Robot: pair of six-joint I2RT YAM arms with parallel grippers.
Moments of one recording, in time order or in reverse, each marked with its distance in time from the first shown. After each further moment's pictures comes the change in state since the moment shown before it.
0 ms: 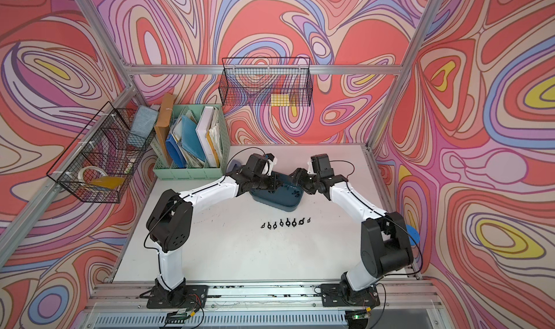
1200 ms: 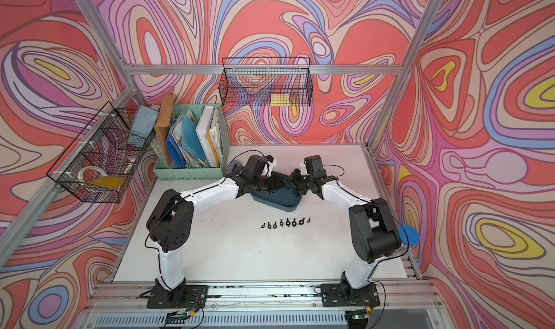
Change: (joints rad) left arm 0.001 0.000 -0.022 0.041 0.063 -0.092; right arm 0.025 0.124 0.000 0.167 -0.108 0.164
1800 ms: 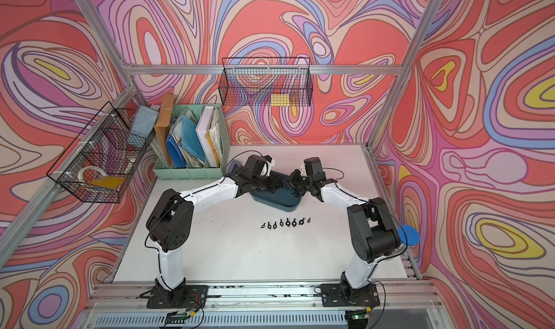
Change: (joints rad) left arm 0.006 0.000 0.000 -0.011 -0.006 -0.024; right arm 0.007 0.005 -0.042 0.091 -0.001 0.095
